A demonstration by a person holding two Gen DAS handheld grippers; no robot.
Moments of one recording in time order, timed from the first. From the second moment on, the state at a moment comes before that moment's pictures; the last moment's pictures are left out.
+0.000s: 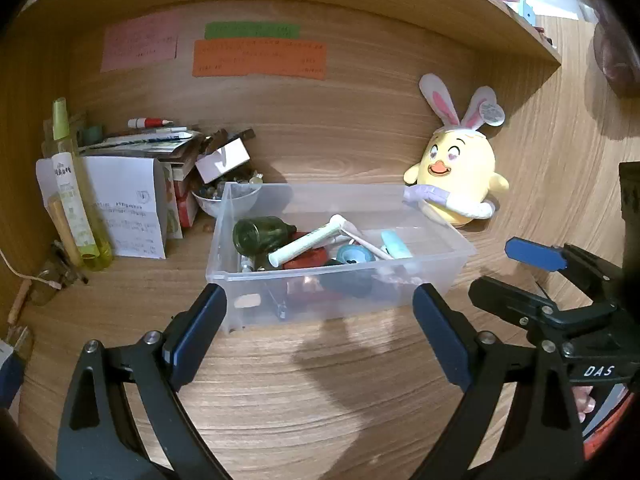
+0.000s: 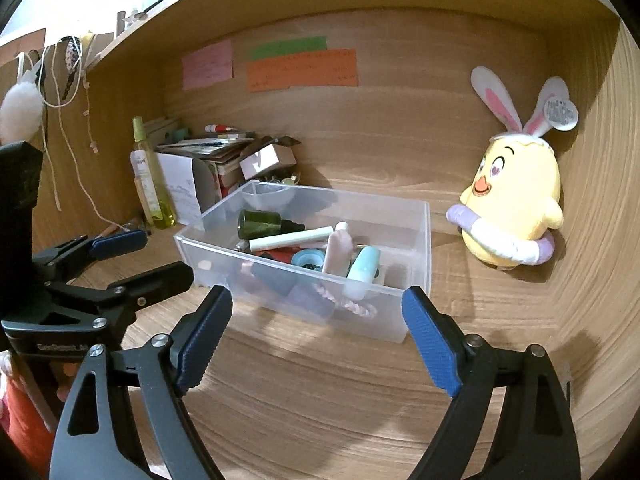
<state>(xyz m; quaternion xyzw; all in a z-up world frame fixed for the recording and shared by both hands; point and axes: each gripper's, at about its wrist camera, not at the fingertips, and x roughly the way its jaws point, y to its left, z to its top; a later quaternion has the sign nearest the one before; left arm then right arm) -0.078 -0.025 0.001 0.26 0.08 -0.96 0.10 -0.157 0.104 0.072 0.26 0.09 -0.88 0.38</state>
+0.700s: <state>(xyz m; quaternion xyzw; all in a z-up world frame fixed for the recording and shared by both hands) -0.077 -0.025 0.000 0.26 0.08 -0.96 0.10 -0.160 0.105 0.071 0.26 0.08 -0.88 0.38</state>
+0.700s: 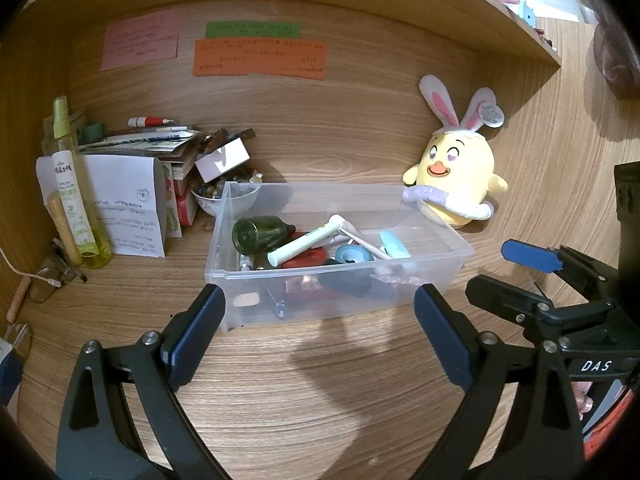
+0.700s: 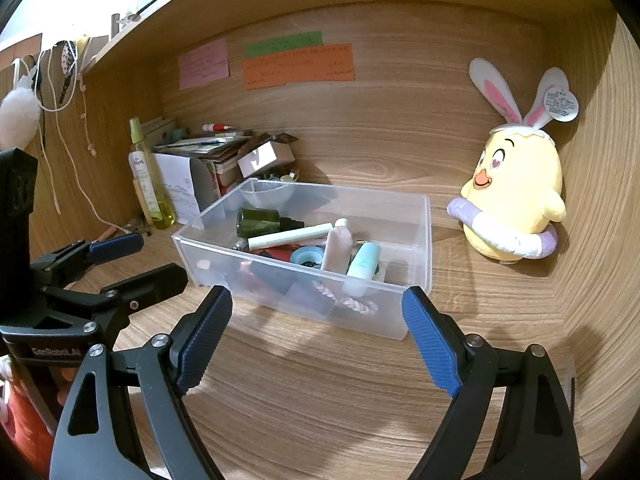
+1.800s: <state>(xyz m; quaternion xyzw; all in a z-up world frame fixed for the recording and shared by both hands) -0.073 -0.024 0.001 0.26 0.09 -0.96 0.10 -0.160 0.104 0.073 0.27 0.08 -0.88 0.38</state>
